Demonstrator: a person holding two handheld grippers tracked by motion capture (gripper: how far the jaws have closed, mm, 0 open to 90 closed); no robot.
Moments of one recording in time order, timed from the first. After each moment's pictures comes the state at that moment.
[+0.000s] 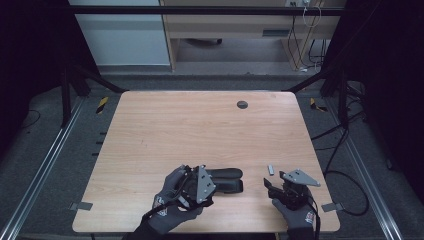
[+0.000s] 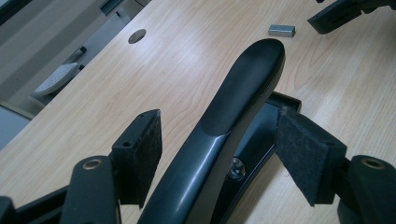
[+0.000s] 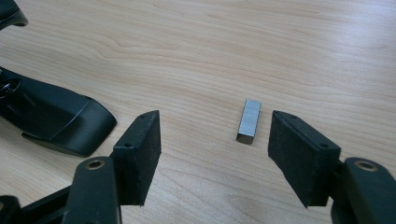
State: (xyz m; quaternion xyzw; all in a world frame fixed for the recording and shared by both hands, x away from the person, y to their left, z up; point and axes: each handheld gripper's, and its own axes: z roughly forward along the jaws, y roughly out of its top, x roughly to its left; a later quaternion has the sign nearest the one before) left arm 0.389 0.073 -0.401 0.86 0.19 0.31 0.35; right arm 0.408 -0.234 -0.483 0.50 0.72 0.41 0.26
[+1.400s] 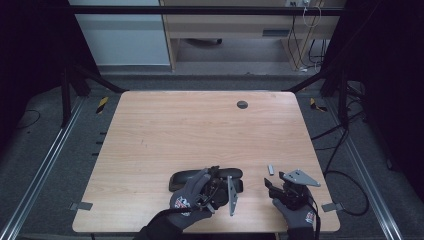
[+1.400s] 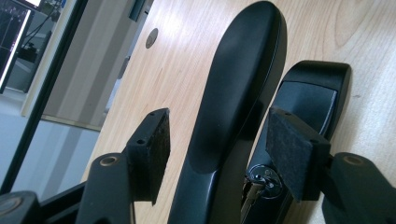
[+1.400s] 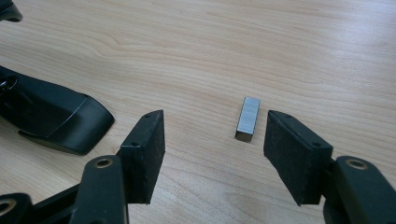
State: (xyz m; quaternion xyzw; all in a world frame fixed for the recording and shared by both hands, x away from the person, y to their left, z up) left arm 0.393 0.019 -0.440 0.87 0.09 0.44 0.21; right arm 0.408 -0.235 -0.485 0.50 0.72 0.41 0.26
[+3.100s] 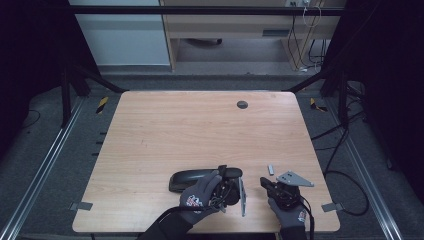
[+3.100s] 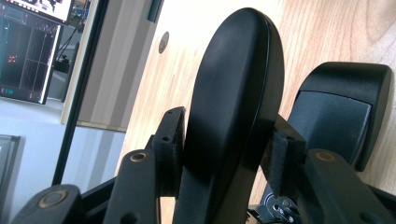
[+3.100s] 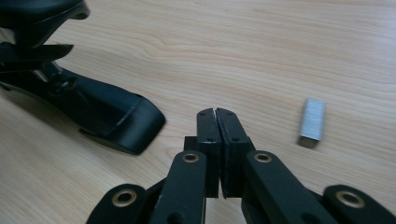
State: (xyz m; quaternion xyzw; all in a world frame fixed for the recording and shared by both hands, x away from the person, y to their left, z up) left arm 0.401 -0.006 -0.457 0.85 0.06 0.49 0.17; right arm 0.408 -0.217 -0.491 0.48 0.73 0.44 0.20
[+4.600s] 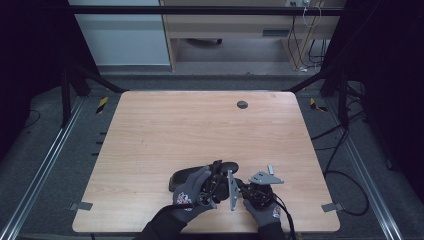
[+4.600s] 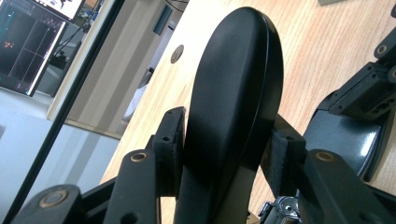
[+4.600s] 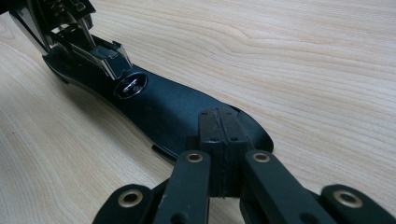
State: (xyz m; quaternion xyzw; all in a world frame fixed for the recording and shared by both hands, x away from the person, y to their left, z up) left arm 0.402 0.018 -0.432 0.84 0.11 0.47 0.25; right arm 0.420 -0.154 -0.508 0.43 0.76 0.46 0.15
